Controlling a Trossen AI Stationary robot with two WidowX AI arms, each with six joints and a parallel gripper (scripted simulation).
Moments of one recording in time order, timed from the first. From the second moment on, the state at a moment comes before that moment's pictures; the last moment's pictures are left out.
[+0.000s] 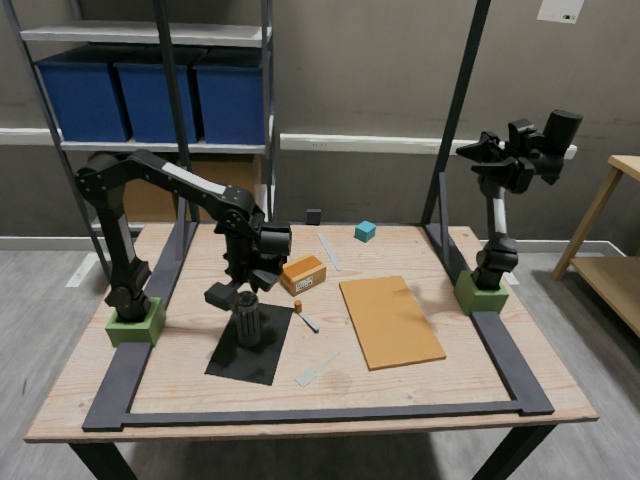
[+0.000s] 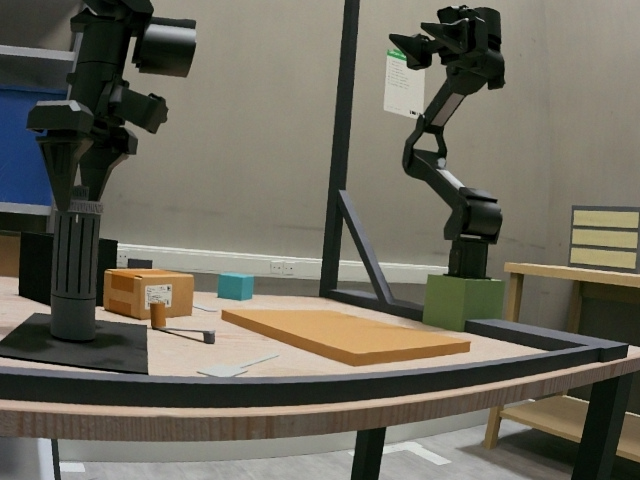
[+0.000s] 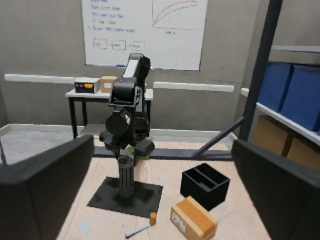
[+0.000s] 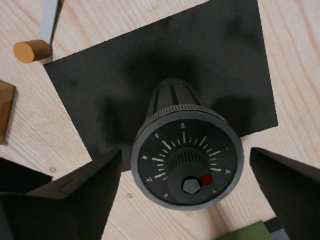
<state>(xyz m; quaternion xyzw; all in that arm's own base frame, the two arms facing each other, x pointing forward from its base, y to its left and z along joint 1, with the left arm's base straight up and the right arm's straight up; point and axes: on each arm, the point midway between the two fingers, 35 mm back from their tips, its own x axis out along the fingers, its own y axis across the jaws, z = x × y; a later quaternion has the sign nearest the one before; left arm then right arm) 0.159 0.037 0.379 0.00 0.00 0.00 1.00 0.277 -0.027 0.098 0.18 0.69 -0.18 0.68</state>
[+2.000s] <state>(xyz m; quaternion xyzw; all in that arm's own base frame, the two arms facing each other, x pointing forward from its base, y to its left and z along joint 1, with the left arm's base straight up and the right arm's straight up) 0.159 0.037 0.379 0.00 0.00 0.00 1.00 0.277 -0.026 0.098 0.43 0.57 -0.43 0.56</state>
